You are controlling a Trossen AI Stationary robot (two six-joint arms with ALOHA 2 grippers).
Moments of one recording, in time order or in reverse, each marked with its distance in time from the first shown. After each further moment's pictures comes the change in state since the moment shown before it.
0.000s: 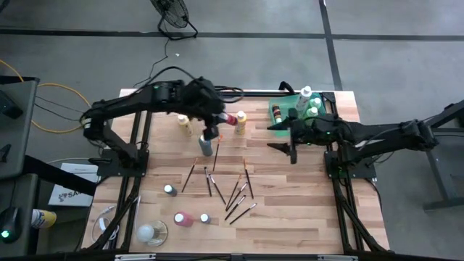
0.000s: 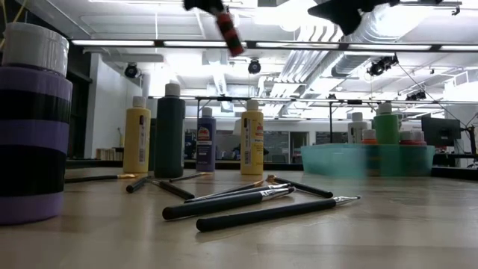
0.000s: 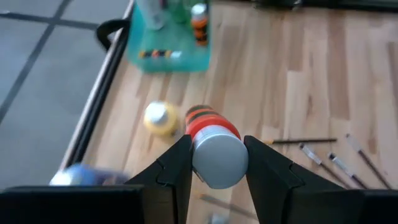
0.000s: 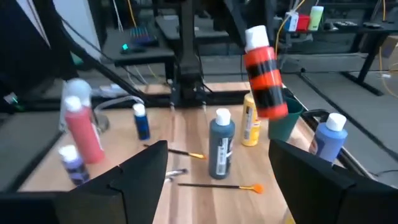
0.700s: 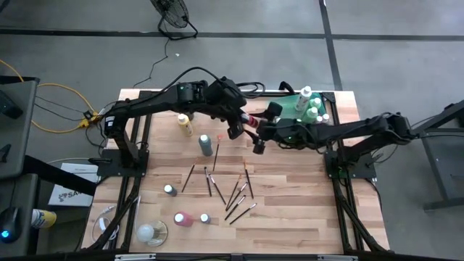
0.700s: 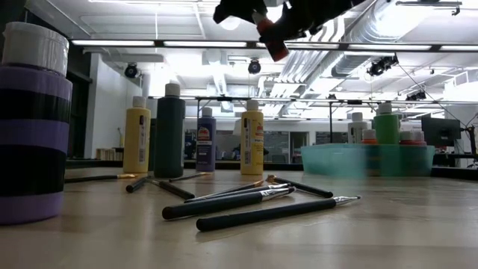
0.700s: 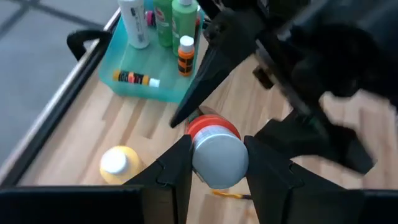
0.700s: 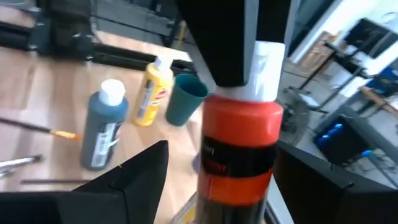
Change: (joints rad) left arm 0.000 0.200 0.153 0.115 0.047 -0.227; right arm 0.039 0.413 0.212 0.081 0.486 -0.289
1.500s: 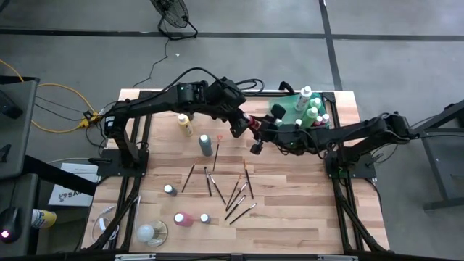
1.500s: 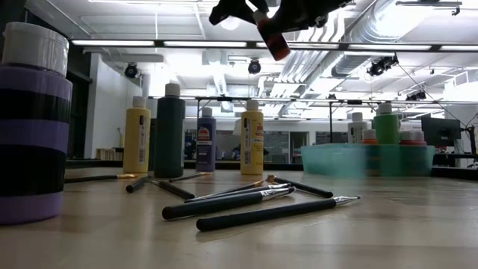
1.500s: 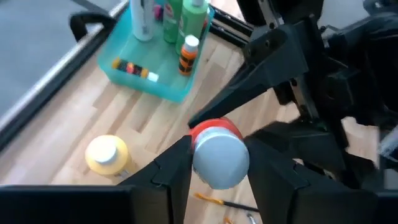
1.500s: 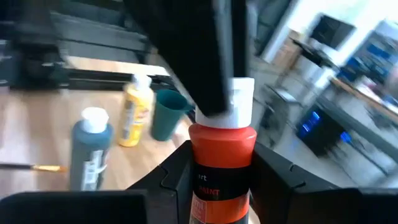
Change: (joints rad) left arm 0.000 -0.001 0.000 0.004 -0.023 -0.124; right arm 0.064 0.009 0.000 0.068 0.183 0.089
